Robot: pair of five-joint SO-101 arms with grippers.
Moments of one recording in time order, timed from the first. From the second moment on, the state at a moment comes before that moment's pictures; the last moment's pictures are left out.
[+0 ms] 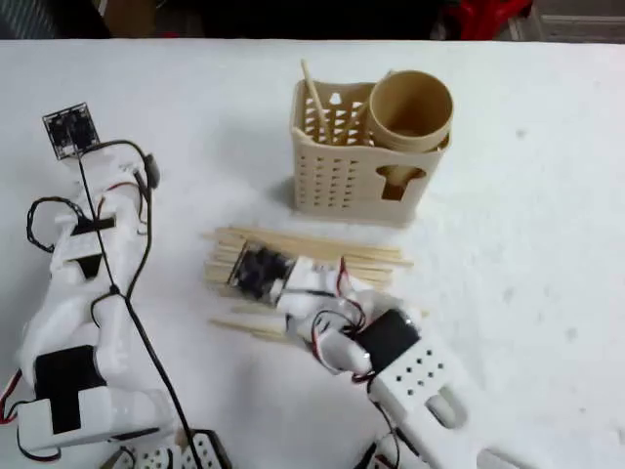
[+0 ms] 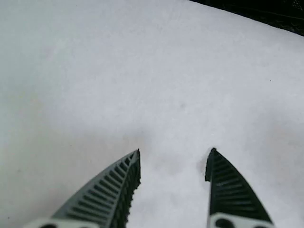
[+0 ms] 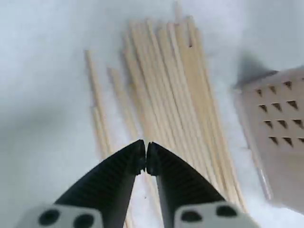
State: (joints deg) left arm -20.6 -4.0 44.9 7.0 8.6; right arm -41.7 -51.6 55.1 57.4 29.8
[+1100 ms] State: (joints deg) left arm -20.6 -4.0 44.9 7.0 8.6; right arm -45.5 -15.9 57.9 45.0 40.0
